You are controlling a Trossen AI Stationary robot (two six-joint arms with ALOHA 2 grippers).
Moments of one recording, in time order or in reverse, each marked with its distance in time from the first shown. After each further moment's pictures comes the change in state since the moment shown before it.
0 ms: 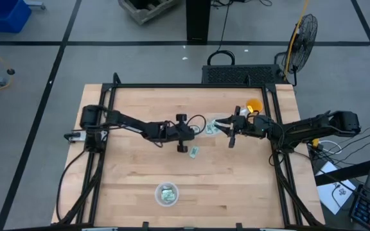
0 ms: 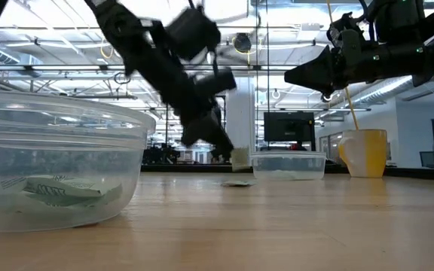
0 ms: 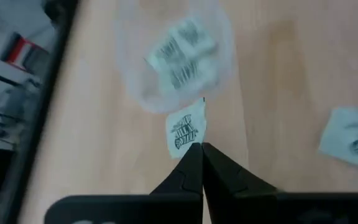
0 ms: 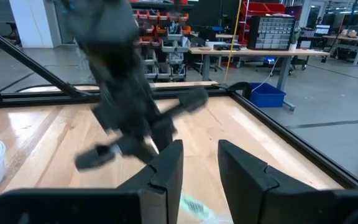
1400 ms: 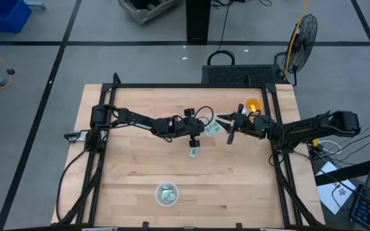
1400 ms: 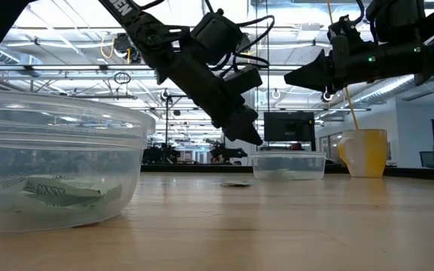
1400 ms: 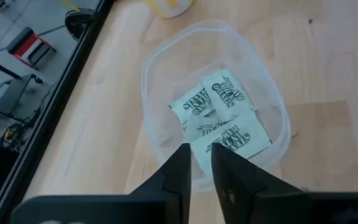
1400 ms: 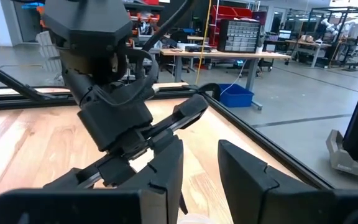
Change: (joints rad) left arm 0.056 0.130 0.179 0.058 0.030 -0.080; right arm 0.000 -0.001 0.000 0.010 0.131 -0.026
